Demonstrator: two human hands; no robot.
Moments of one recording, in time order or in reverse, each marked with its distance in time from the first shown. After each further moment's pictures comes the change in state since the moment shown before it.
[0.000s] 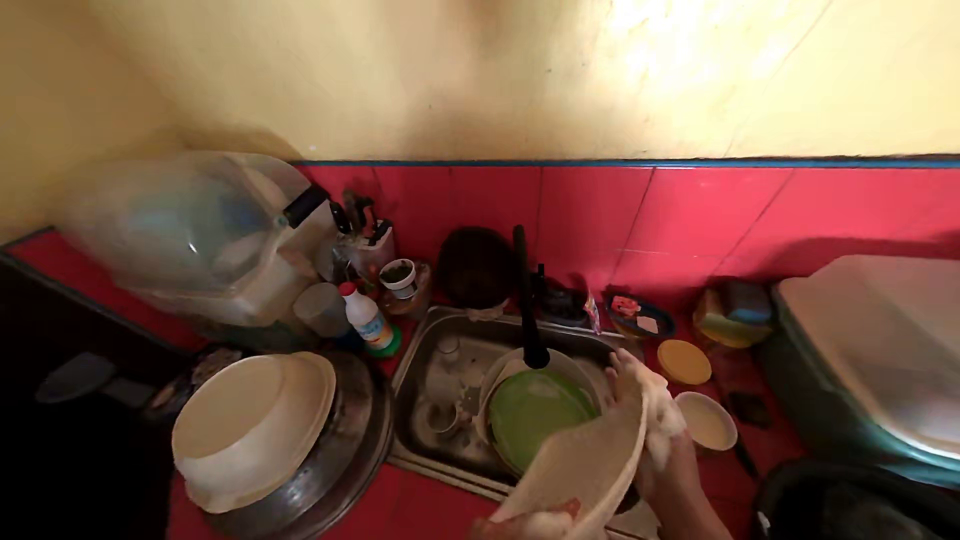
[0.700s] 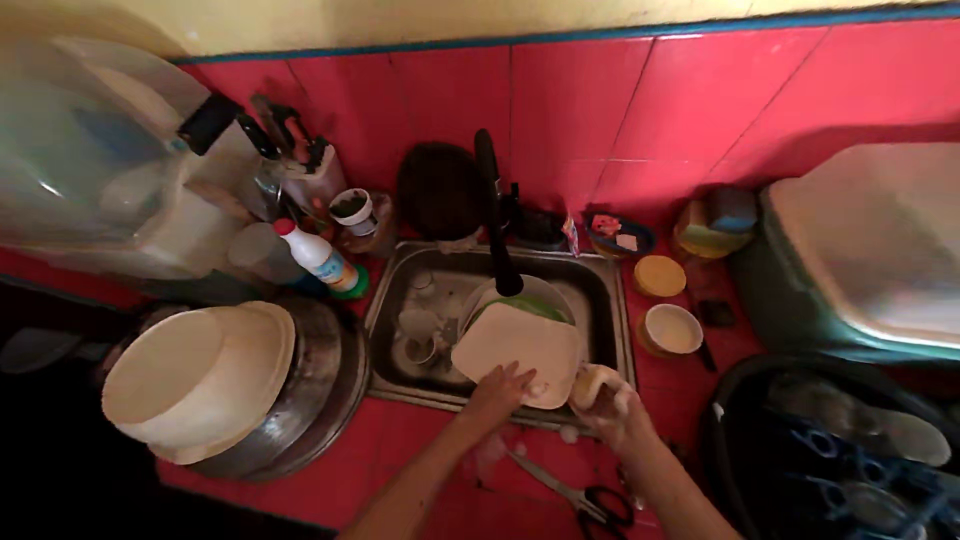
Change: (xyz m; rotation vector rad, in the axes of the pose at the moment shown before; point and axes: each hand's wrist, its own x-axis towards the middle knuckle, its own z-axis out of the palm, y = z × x) left_hand 0.090 -0.176 0.076 0.574 -0.528 -0.311; right_hand -0.046 0.092 -0.072 0.288 0.389 0.801
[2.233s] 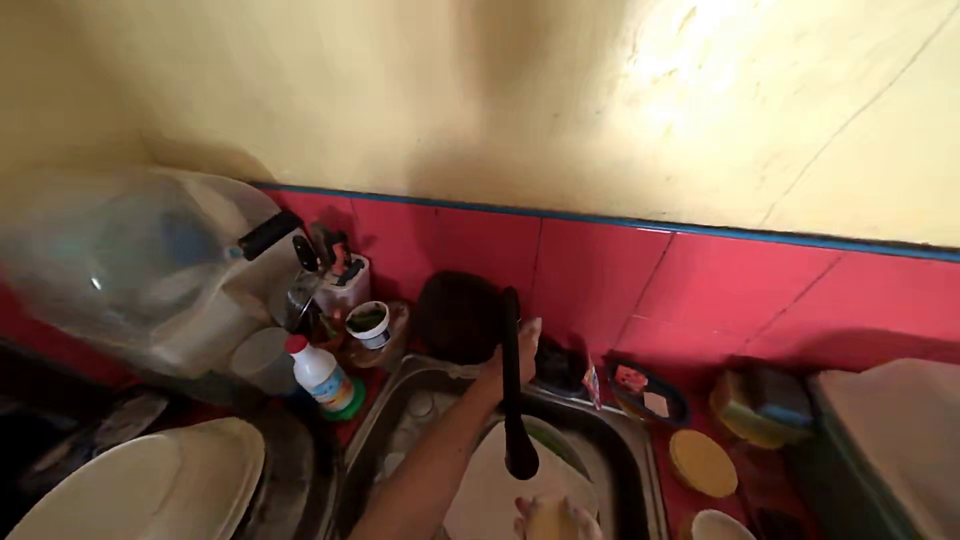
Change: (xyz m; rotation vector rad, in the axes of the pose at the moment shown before) left_hand 0.181 -0.014 -0.260 -0.026 0.498 -0.047; right_hand 0.059 -0.009 0.099 0.103 -0.511 0.243
